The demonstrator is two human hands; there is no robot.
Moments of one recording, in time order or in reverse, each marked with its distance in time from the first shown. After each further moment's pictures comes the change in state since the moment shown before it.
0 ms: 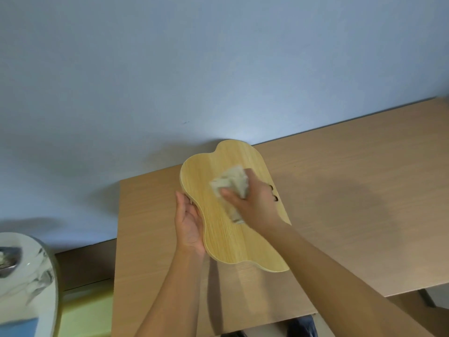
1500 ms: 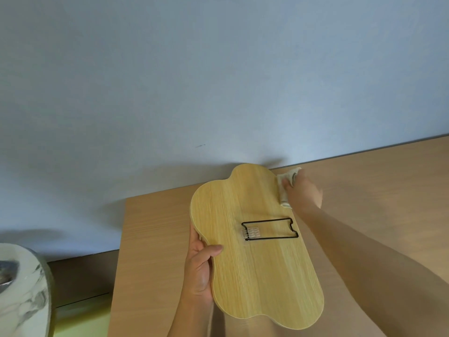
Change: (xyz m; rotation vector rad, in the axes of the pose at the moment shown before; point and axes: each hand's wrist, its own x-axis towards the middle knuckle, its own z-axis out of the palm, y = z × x) left_hand -0.005 -0.023 0.002 0.116 -0.097 -0.079; right_hand 0.131 0.131 -0.057 -0.486 0.205 0.386
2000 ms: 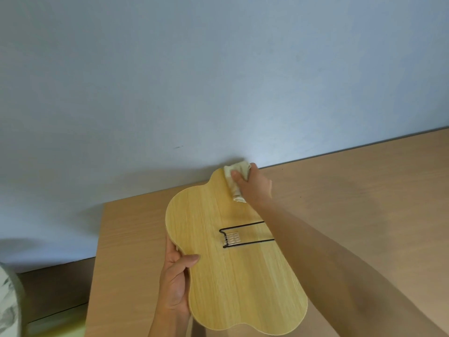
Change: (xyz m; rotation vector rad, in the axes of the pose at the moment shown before) left_hand 0.001 -0.009 -0.013 0.004 0.036 0.001; right_hand -0.003 -0.060 0.029 0.215 -0.130 -0.151
